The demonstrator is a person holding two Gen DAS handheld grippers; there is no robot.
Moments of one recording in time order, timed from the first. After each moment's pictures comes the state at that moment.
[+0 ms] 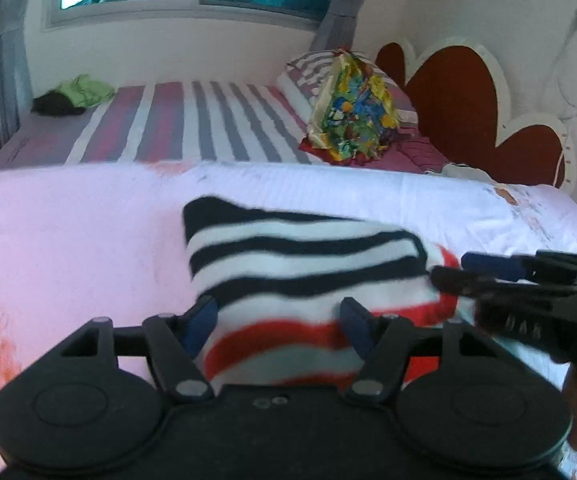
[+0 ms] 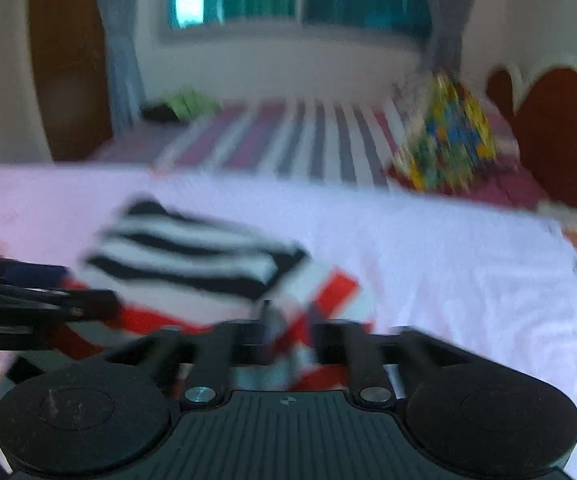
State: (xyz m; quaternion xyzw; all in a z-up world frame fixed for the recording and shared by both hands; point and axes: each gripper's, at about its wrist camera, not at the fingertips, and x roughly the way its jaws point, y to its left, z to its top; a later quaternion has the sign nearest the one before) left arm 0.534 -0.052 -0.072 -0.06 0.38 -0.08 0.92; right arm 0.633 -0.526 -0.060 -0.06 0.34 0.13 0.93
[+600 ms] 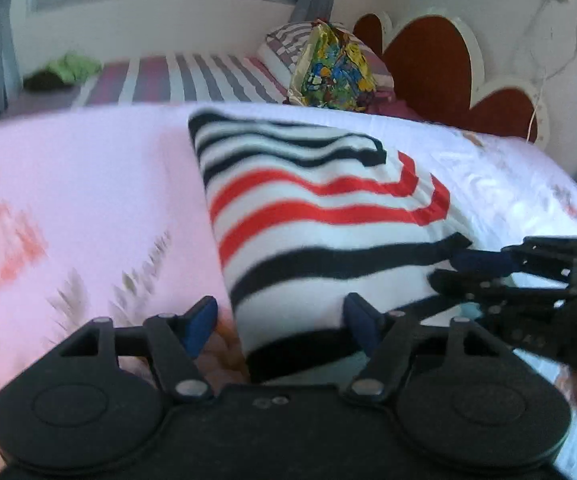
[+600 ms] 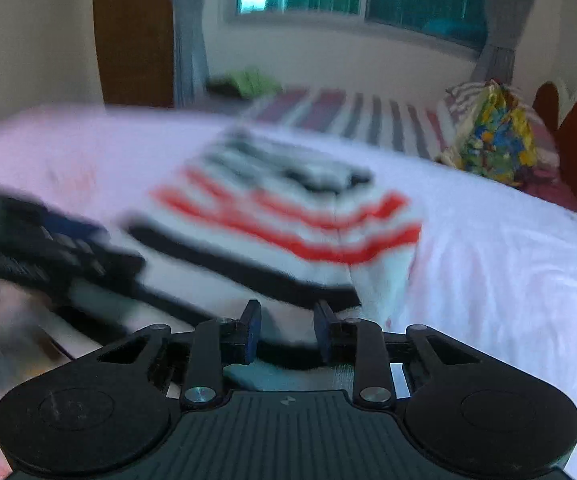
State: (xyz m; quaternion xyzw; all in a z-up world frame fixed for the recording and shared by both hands) left arm 0.439 -0.042 -0.093 -0.07 0.41 -0.11 0.90; right arm 0.531 -0.524 -0.087 -0.11 0.35 0.19 0.91
